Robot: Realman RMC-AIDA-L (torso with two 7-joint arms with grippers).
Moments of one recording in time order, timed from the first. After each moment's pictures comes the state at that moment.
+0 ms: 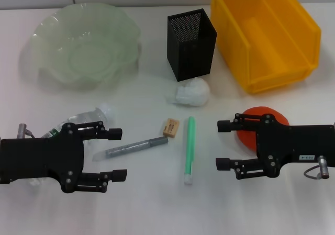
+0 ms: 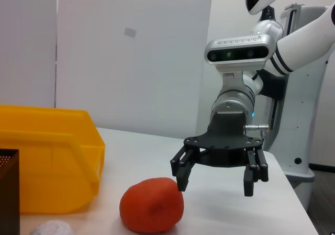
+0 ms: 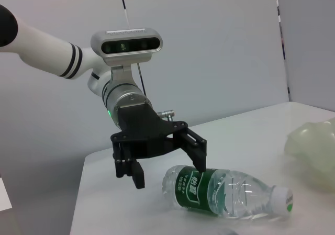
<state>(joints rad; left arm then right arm) -0.44 -2.00 0.69 0.53 2.05 1.85 -1.00 0.51 2.08 -0.63 -0.49 -2.11 -1.76 1.07</state>
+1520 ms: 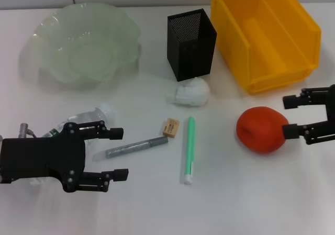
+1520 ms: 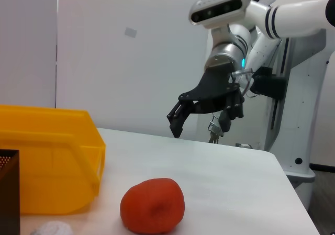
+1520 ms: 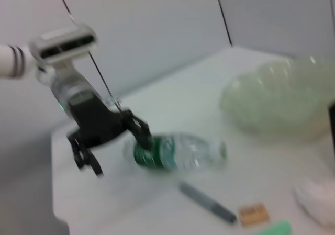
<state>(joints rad) -0.44 -2.01 0.69 0.53 2.05 1.85 -1.00 0.51 1.99 -0.57 -0.95 -2.22 -1.96 1.62</state>
